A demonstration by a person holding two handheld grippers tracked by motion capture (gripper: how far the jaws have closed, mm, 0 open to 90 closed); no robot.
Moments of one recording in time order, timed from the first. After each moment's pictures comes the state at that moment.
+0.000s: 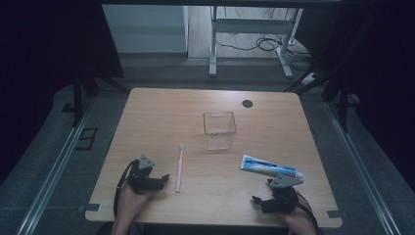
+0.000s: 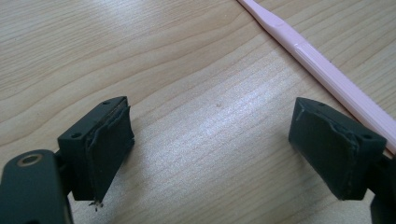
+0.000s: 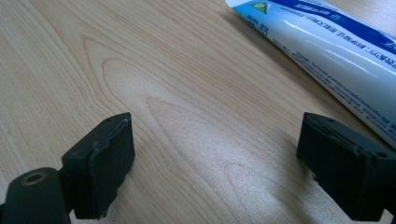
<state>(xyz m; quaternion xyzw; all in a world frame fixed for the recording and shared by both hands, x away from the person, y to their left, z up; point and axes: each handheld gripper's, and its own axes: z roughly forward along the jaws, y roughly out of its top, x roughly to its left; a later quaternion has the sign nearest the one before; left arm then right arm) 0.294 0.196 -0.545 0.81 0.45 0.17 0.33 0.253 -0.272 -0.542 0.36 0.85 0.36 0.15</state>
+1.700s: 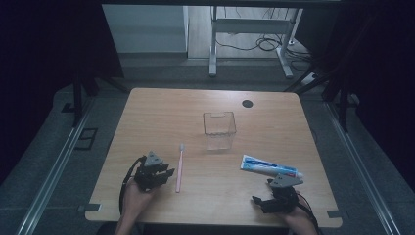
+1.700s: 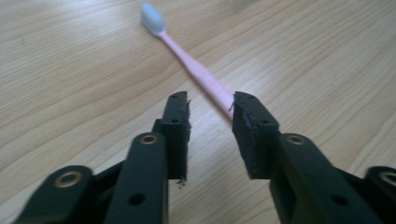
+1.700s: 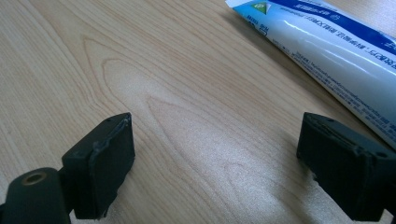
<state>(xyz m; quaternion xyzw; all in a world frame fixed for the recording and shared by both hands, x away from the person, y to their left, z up) 0.291 0.167 -0.514 0.82 0.41 0.13 0.36 0.253 -0.272 -0.542 0.36 0.85 0.36 0.15</state>
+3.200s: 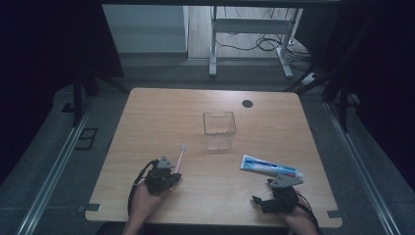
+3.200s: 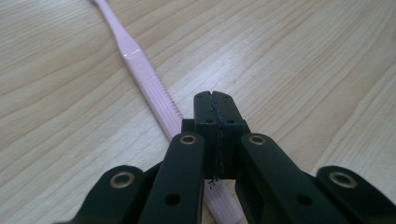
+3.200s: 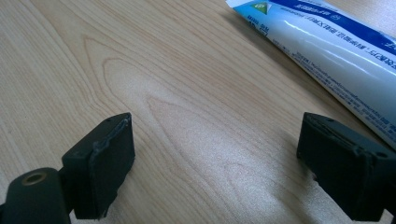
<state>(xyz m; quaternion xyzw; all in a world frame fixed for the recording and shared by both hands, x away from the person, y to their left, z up) 0.292 0.145 -0.528 0.85 0.39 0.09 0.33 0.253 -0.272 -0.542 0.36 0.85 0.36 0.15</state>
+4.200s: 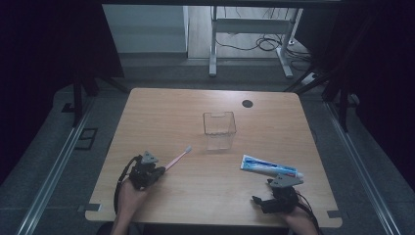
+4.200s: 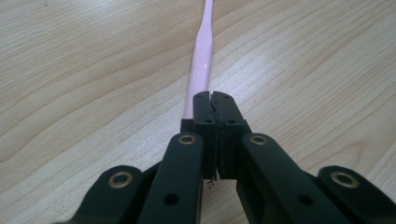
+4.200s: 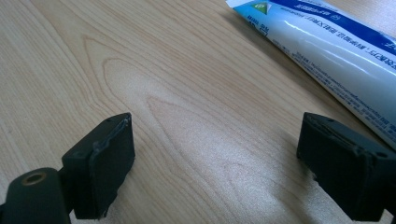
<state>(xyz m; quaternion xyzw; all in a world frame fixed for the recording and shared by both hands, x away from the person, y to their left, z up) 0.298 0.187 -0.520 0.83 0.43 0.12 0.32 0.253 -0.272 -0.542 0.36 0.85 0.36 0.15</state>
